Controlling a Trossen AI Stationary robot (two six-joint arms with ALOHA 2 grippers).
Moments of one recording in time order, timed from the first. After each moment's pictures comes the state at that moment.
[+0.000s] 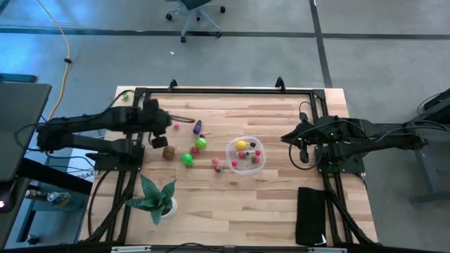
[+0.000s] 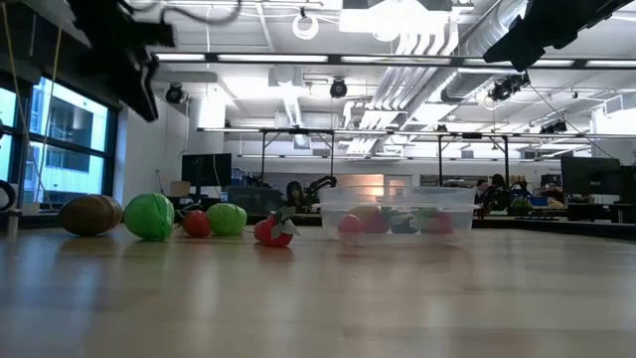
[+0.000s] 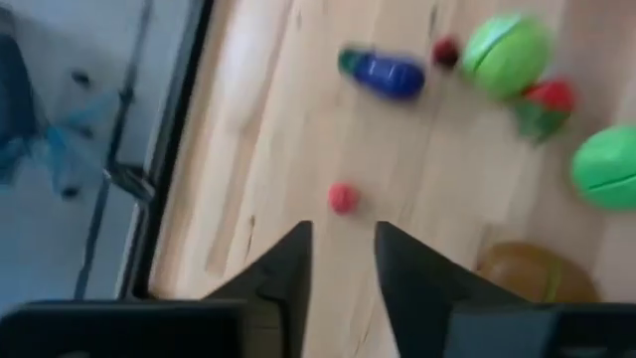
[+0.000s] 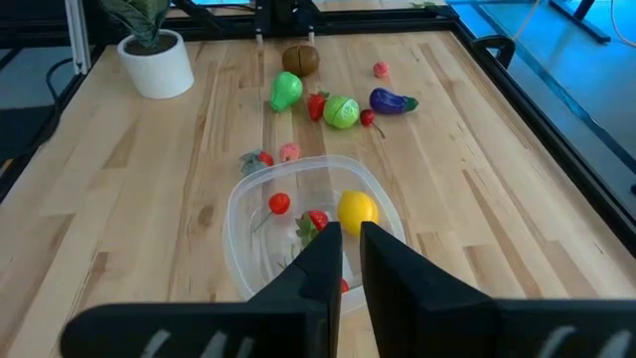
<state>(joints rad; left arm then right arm) 0.35 0.94 0.85 -1.04 -0.38 0.13 0.02 0.60 0.66 -0.53 0.10 0.04</state>
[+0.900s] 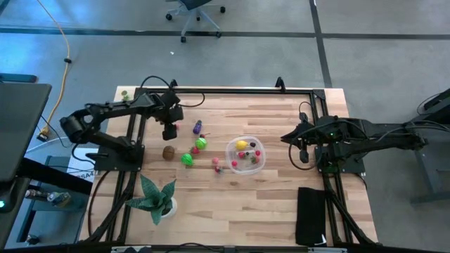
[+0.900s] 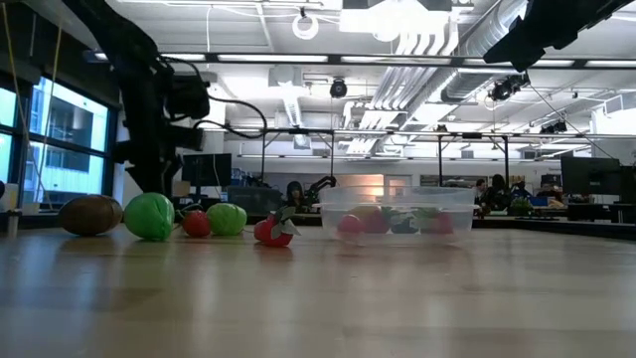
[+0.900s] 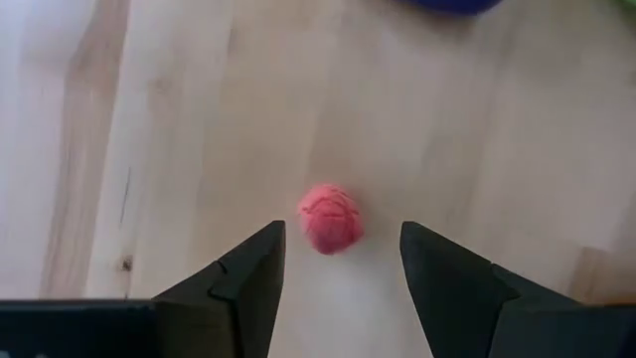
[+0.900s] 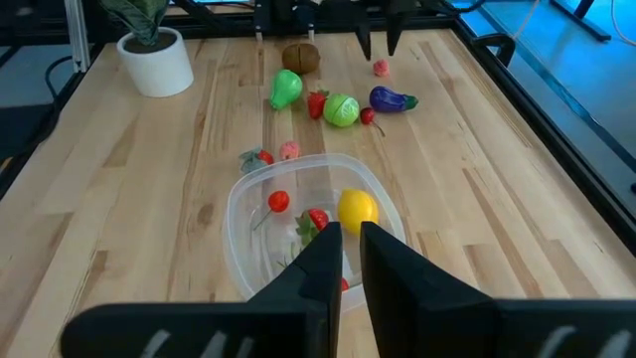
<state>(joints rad) 0.86 1.37 0.69 -0.64 0.08 0.52 0.02 0.60 0.66 -0.54 0.10 0.04</state>
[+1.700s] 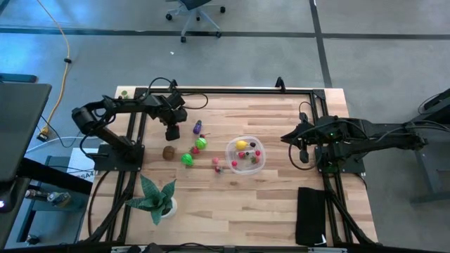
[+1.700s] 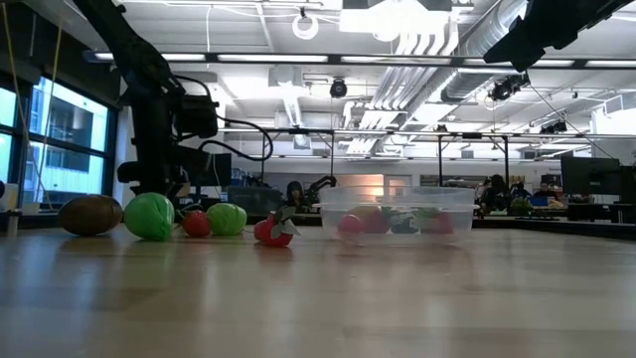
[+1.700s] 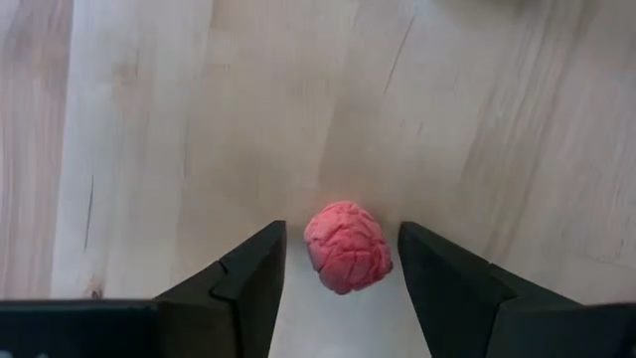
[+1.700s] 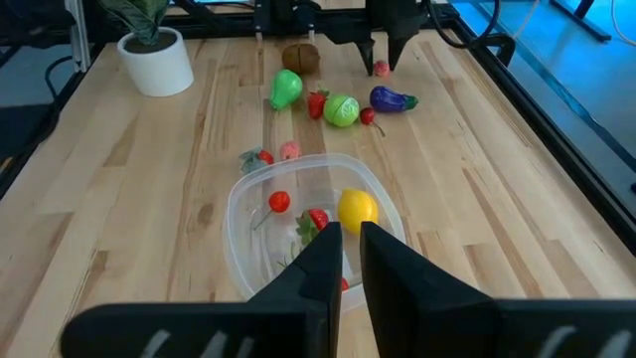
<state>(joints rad) 0.85 1.51 0.70 -0.57 0.04 0.52 0.02 0.60 0.66 -0.54 0.10 0.04</state>
